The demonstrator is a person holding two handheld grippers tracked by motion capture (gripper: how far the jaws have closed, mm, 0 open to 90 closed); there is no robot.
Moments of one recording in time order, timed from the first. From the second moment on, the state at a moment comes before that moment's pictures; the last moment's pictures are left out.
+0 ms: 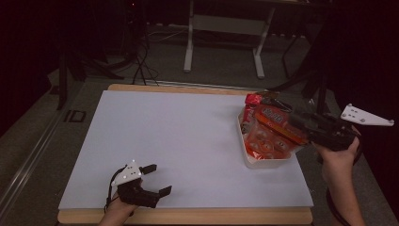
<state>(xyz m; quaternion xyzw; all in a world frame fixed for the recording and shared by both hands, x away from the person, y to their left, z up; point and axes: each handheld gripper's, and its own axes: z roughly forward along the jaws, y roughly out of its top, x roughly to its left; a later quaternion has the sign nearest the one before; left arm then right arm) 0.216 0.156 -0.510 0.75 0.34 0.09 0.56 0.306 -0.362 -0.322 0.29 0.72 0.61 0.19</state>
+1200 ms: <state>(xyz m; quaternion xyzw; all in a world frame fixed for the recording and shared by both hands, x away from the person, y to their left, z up) 0.212 0.158 -0.507 0.74 0.33 0.10 0.57 0.294 -0.270 -0.430 0.24 0.78 0.57 0.08</state>
